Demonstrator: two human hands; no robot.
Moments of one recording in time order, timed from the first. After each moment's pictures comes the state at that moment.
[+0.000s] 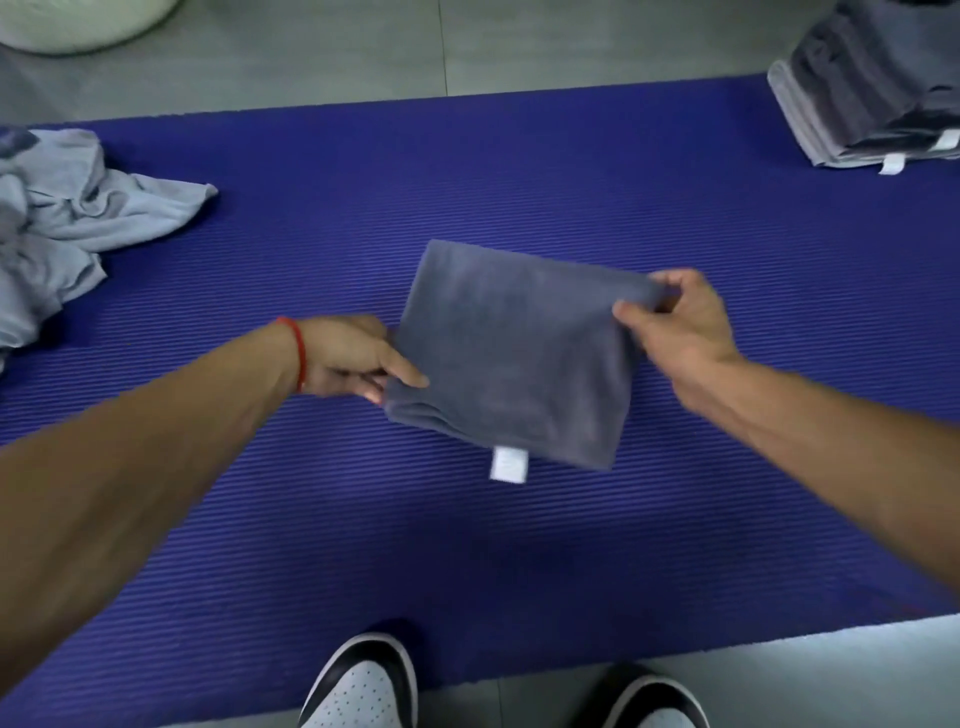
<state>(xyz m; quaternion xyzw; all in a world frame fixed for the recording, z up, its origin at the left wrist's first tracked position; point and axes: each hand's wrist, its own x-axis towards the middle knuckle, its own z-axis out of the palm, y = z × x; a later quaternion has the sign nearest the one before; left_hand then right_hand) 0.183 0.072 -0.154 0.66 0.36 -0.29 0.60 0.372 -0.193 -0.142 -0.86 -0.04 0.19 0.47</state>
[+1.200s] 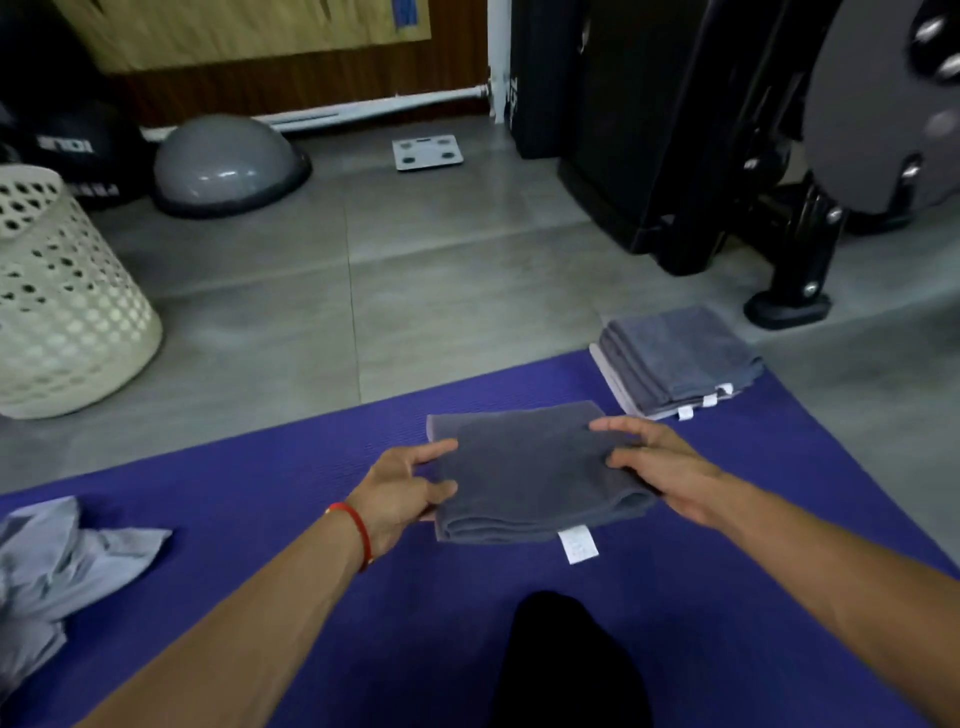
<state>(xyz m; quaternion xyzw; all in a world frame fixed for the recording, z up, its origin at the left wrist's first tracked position) 0.413 0.001 0.055 0.64 0.33 -0.06 0.69 0.593 -0.256 0.052 -0.79 -0.07 0.35 0.50</state>
